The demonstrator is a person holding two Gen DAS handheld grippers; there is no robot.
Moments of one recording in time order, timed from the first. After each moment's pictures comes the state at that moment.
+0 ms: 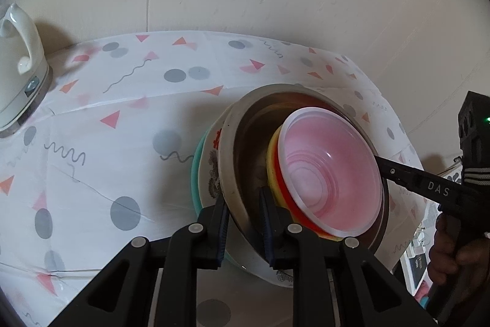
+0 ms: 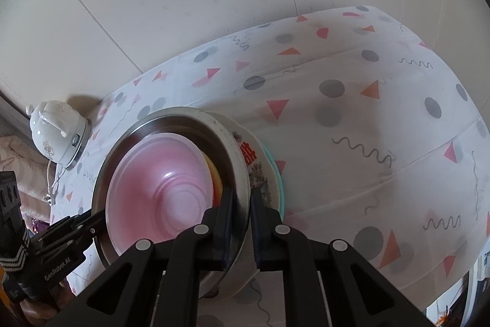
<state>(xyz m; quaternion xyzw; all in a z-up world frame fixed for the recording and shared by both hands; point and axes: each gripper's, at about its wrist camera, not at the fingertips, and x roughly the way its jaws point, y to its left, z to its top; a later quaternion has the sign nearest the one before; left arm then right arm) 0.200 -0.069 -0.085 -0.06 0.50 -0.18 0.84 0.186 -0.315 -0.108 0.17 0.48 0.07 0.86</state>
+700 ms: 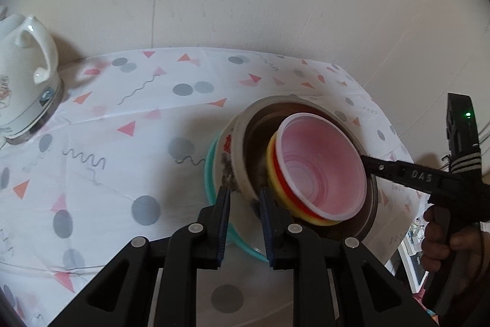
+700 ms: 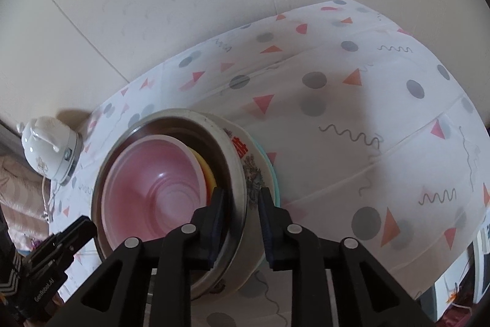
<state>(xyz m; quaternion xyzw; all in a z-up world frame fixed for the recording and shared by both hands) 0.177 -0.048 -0.067 -0.05 0.47 -0.19 0.86 0.173 -0.314 -0.103 0.20 0.48 0.02 0.86</state>
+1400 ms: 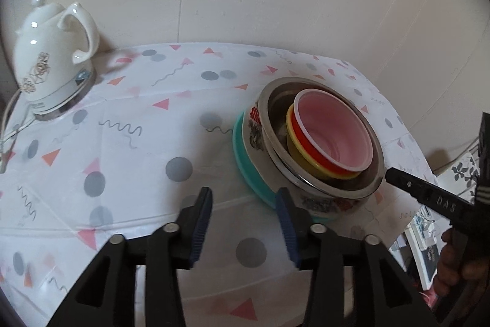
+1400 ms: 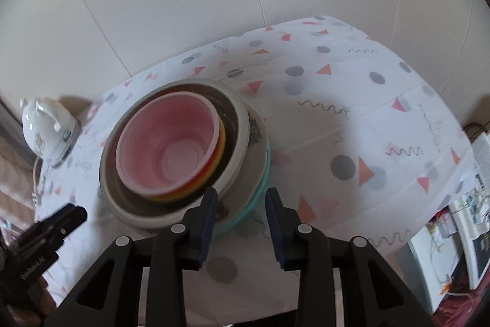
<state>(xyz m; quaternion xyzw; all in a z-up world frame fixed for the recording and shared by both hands) 0.125 -0.024 -0.065 -0.04 0.46 -0.15 0.87 0.097 -0.282 -0.094 0.15 0.44 -0.02 0.89</state>
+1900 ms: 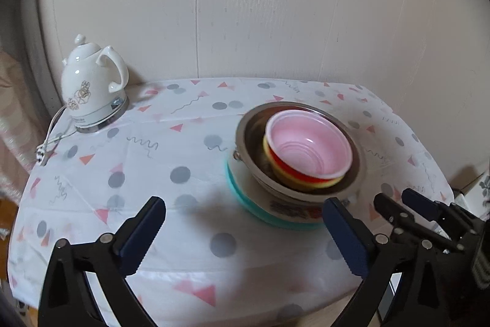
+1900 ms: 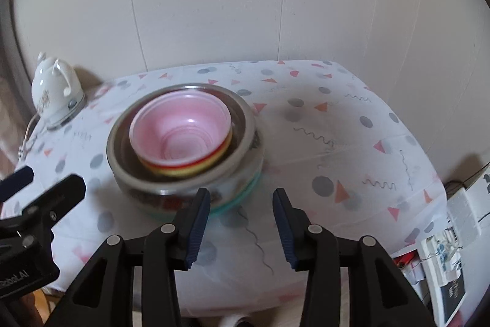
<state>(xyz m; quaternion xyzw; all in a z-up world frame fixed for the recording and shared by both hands) 0.066 -0.075 -0.032 -0.03 0.40 -0.07 0.91 0.057 -0.263 -0.086 0.03 0.38 -0.02 0.92</state>
